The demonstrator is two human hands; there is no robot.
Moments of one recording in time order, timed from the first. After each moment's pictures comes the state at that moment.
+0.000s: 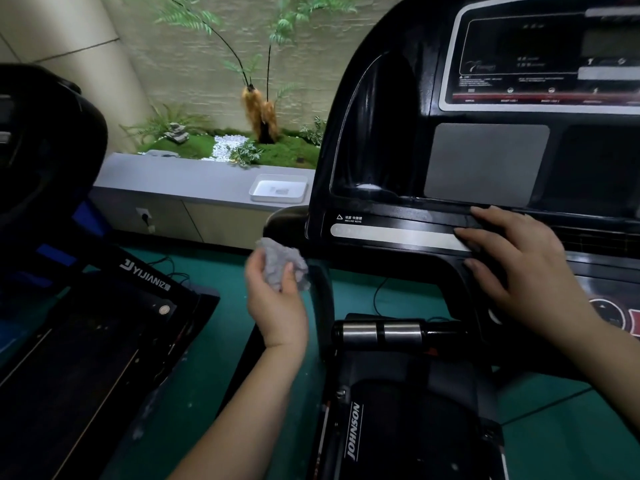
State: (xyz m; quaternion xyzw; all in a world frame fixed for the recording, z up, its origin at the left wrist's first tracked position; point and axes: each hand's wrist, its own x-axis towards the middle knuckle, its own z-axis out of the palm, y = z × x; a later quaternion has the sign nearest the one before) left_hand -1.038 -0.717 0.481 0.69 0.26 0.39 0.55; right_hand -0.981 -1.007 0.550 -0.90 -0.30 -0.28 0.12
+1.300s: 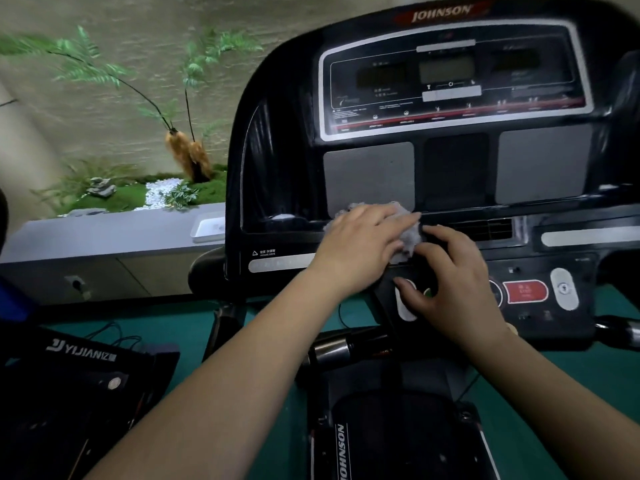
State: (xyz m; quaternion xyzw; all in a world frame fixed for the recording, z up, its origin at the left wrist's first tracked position) left_hand -0.951 -0.862 0.582 0.93 -0.31 0.17 0.12; right_hand -1.010 -1.026 0.534 -0.90 -0.14 -0.36 0.22
